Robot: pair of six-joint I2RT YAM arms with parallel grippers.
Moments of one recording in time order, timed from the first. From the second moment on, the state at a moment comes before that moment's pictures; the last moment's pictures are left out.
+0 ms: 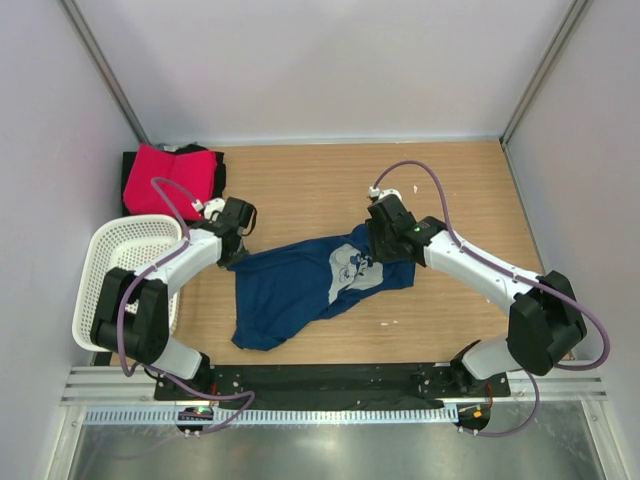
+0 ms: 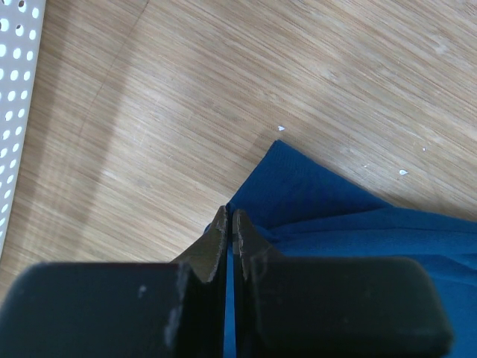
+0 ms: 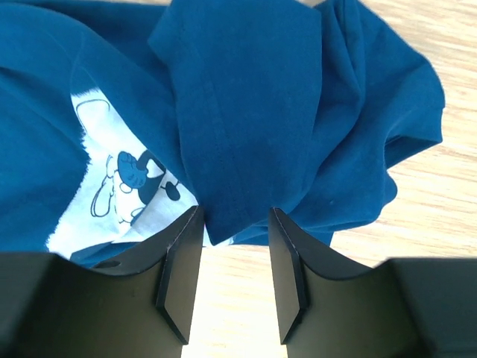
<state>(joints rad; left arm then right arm) -0.34 1.50 0.94 -0.61 -0.47 -0.73 0.62 1.43 1.04 -0.57 0.24 0.34</state>
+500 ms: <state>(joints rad) -0.34 1.50 0.94 -0.61 -0.47 -0.73 0.62 1.45 1.04 -0.54 0.20 0.35</state>
